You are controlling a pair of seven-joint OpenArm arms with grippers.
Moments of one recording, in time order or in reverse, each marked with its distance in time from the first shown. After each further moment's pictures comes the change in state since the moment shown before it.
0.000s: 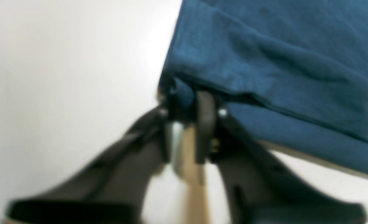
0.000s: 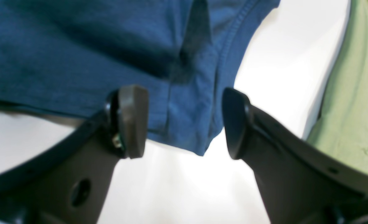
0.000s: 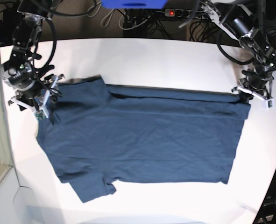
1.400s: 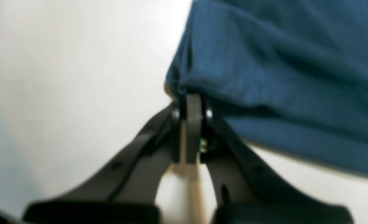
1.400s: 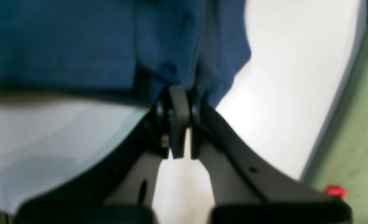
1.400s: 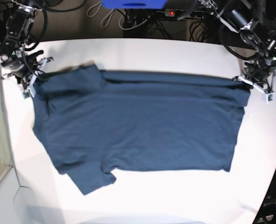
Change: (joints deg) left arm 4.9 1.7 0.0 12.4 0.5 -0.2 12.3; right arm -6.6 2.2 7.6 -6.5 0.7 0.1 4.5
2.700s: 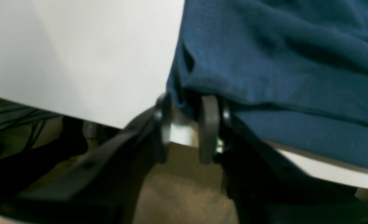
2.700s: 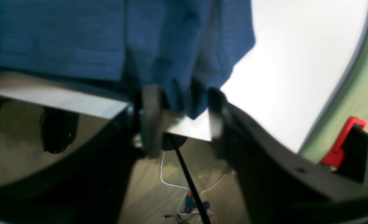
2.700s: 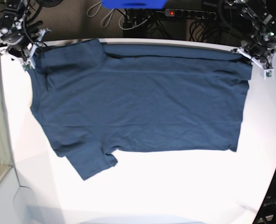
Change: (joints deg) left arm 11.9 3.2 -0.2 10.8 -0.3 0.0 4.0; right arm -14.4 0.9 0.4 6.5 0.0 -0.1 0.9
